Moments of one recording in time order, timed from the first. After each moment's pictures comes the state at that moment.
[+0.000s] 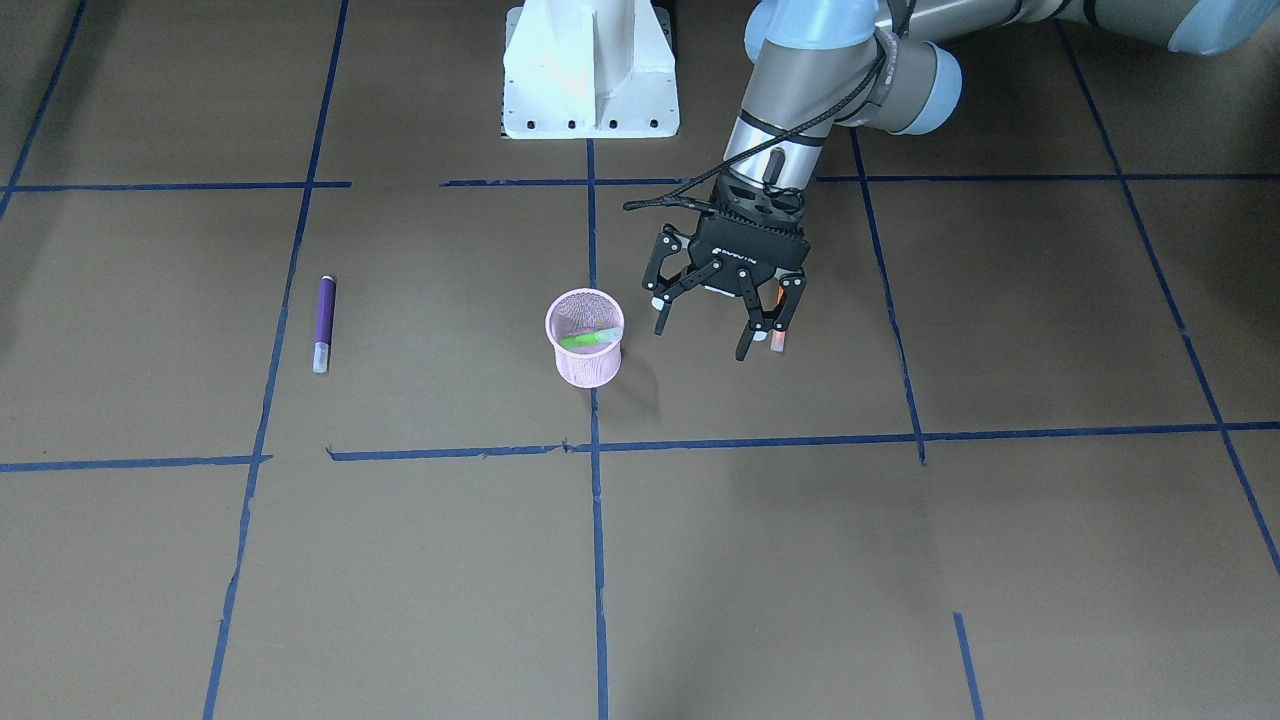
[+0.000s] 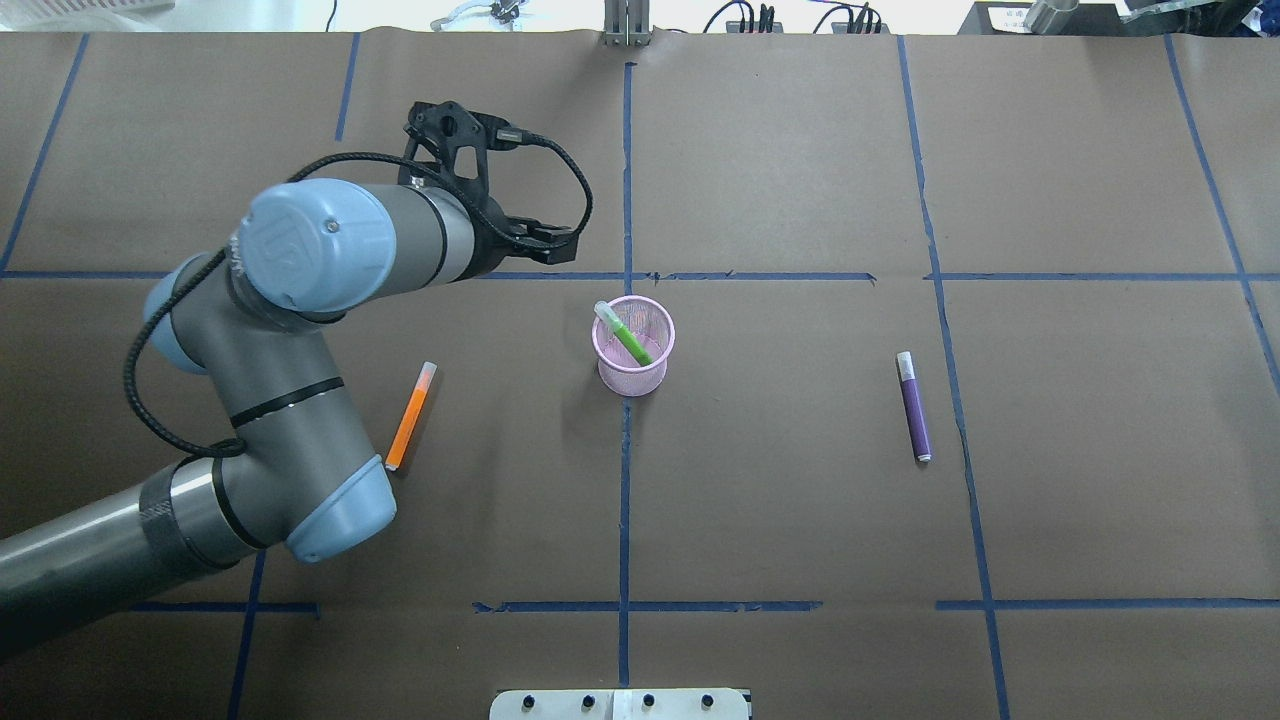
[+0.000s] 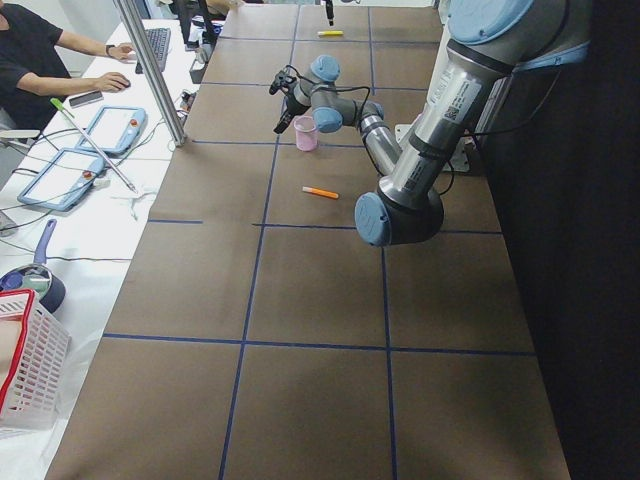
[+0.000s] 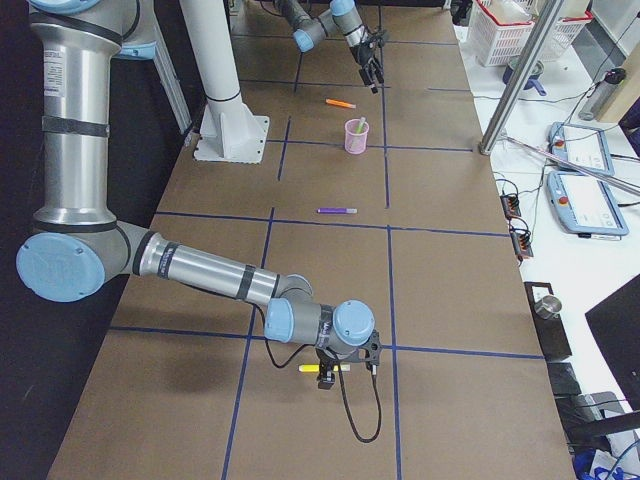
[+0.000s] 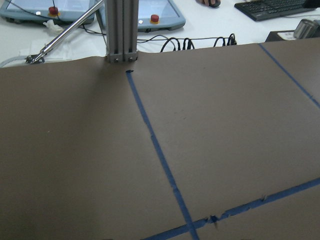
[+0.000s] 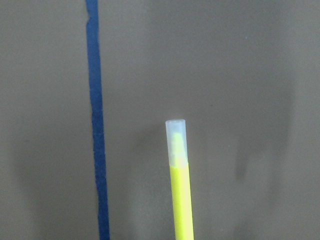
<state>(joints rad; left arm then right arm) -0.62 -2.15 -1.76 -1.98 -1.59 -0.95 1.45 -1.63 1.33 -1.41 2.39 0.01</state>
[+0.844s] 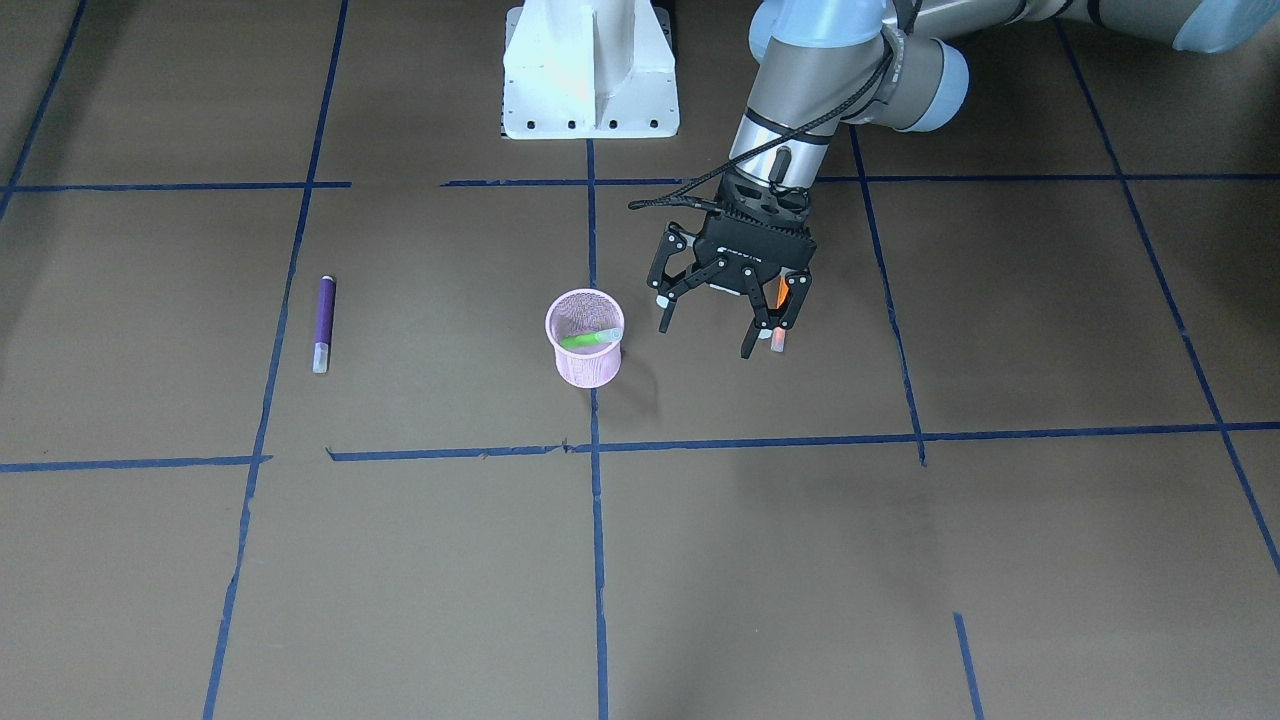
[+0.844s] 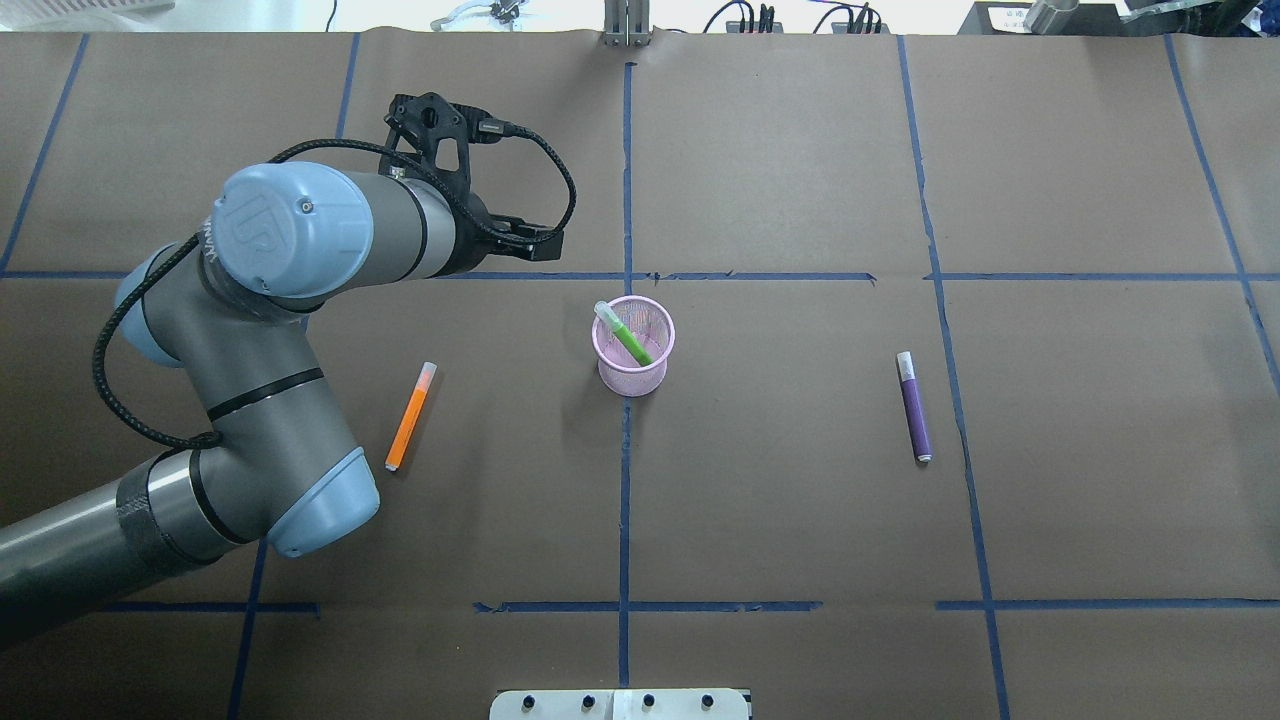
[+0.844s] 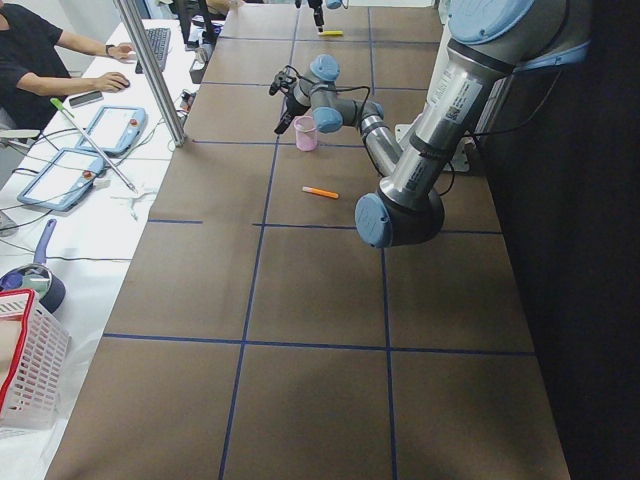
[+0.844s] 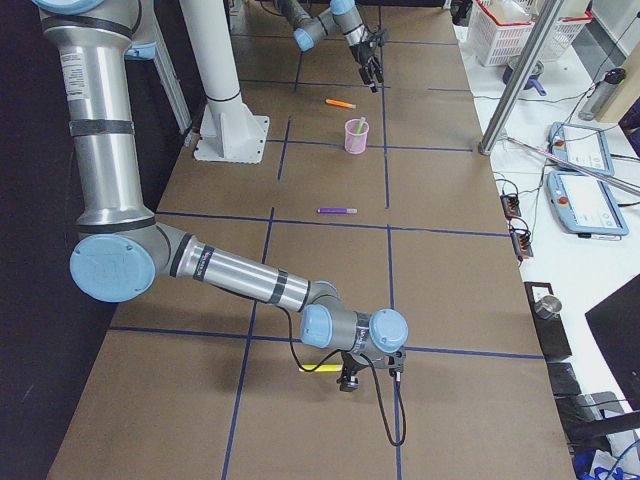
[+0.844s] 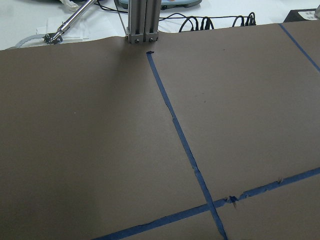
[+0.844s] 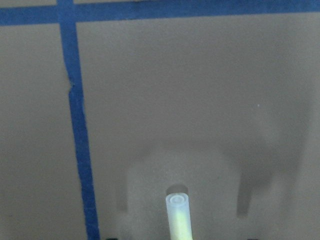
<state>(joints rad) -0.62 -2.15 -1.77 -1.98 -1.59 -0.96 1.41 -1.49 1.13 -1.41 2.39 0.02</state>
